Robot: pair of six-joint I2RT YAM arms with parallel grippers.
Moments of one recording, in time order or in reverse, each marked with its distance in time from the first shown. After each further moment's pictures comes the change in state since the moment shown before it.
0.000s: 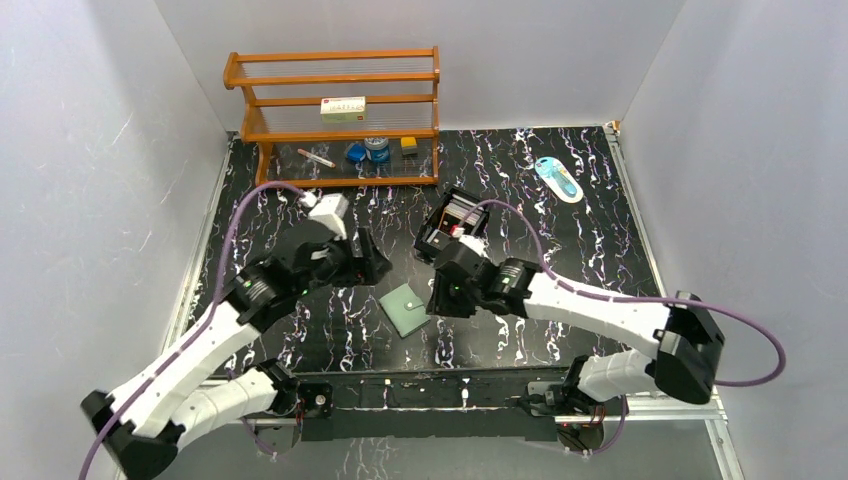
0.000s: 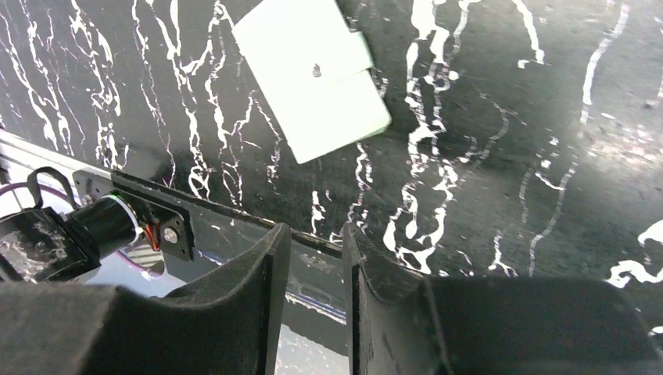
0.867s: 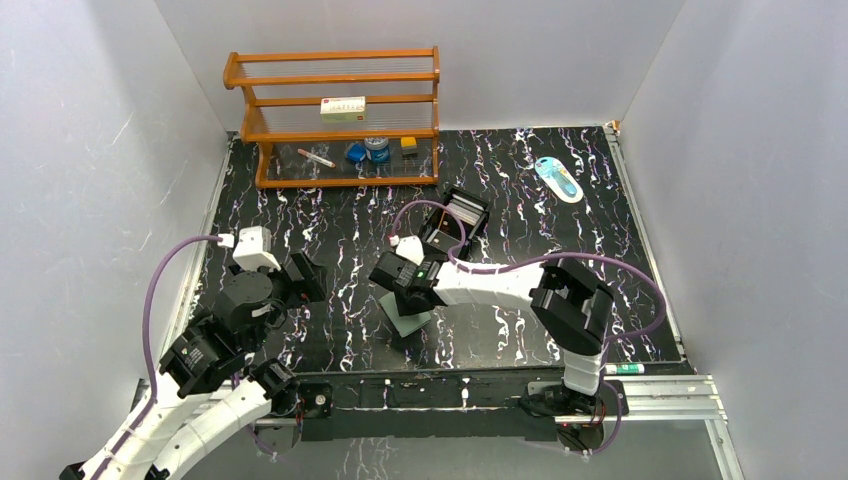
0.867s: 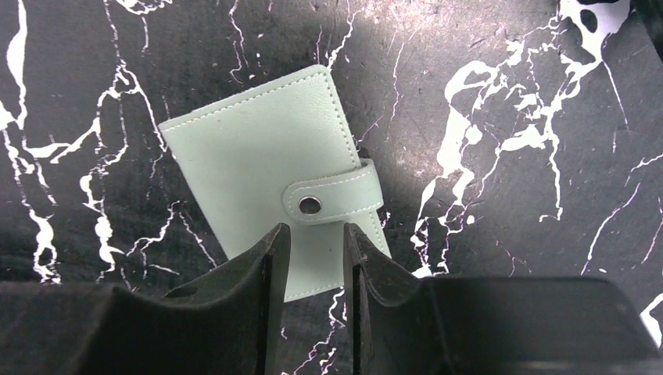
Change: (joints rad) left arm 0.000 -0.510 -0.121 -0.190 -0.542 0.098; right arm 0.134 0.582 0.364 -0.041 0.260 -0.214
